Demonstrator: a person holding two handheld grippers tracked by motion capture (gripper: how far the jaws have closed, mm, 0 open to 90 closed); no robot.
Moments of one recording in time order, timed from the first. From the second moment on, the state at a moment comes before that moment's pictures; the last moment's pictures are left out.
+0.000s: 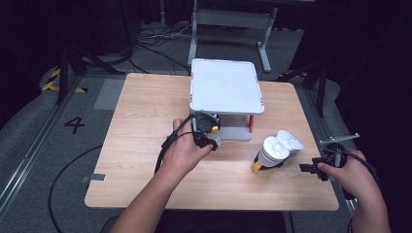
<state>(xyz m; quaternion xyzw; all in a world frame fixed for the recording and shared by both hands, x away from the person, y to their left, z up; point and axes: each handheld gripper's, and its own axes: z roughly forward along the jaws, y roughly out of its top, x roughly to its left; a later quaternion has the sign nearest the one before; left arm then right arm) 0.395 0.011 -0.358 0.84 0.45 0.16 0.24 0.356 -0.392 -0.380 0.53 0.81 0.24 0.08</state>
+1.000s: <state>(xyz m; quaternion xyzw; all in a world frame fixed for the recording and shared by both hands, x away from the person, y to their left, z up) 0.432 -0.014 -0.413 0.79 0.55 0.05 0.26 0.351 -0.401 -0.376 0.55 0.79 0.25 0.09</state>
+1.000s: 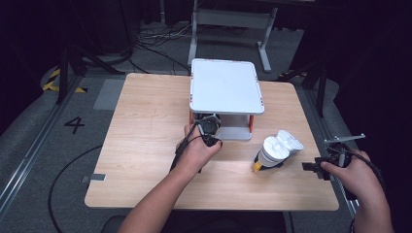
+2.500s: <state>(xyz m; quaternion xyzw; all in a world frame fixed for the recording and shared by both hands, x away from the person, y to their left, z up) 0.399 0.037 -0.368 0.82 0.46 0.15 0.31 0.349 -0.400 -0.367 0.53 0.79 0.28 0.11</state>
